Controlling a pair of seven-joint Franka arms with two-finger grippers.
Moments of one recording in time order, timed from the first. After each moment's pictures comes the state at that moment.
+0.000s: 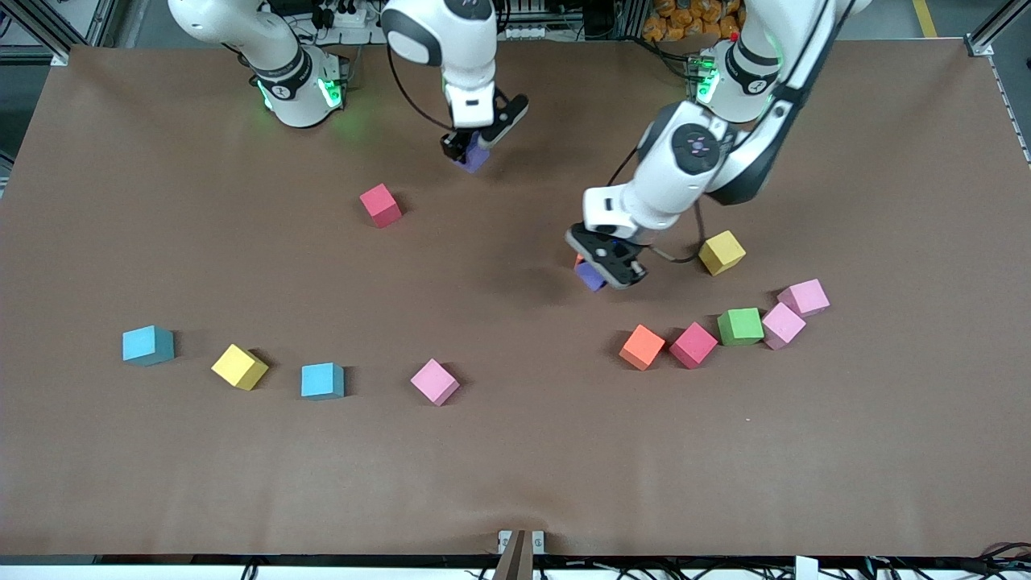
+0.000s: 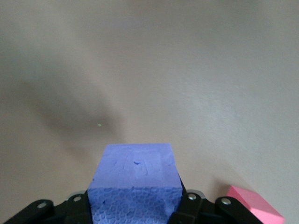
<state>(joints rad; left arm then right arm) -0.38 0.21 -0.20 -2.10 -0.20 2.48 0.33 1.13 0.07 0.00 -2.33 -0.13 2.34 0.22</state>
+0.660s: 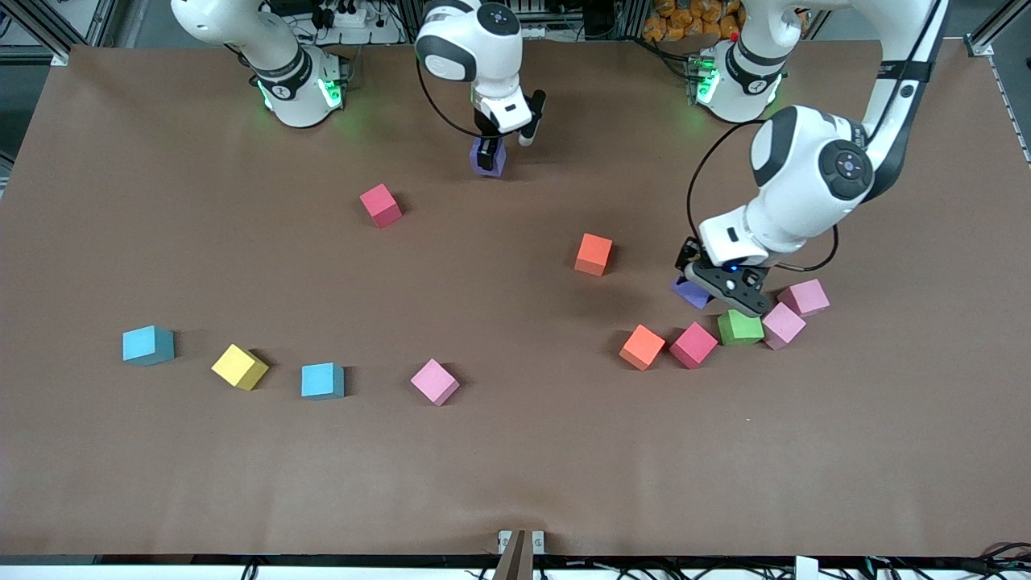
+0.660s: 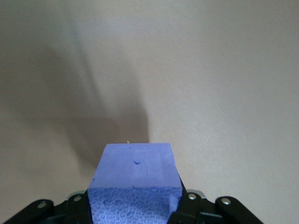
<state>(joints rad) -0.12 0.15 -0.20 -2.10 -0.20 2.35 0.35 1.19 0.28 0.01 -2.28 -0.18 2.48 -0.01</state>
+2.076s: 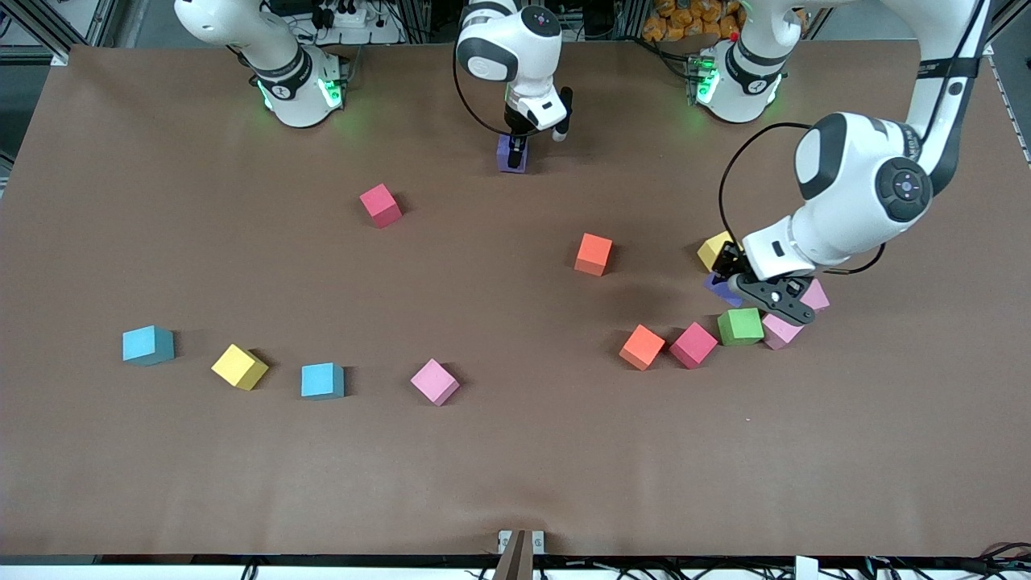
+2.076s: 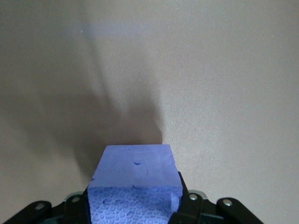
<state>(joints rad) -0.02 0.16 -0.20 -2.02 -0.18 2.17 0.35 1.26 0.43 0.01 -2.09 -0.18 2.40 -0.02</state>
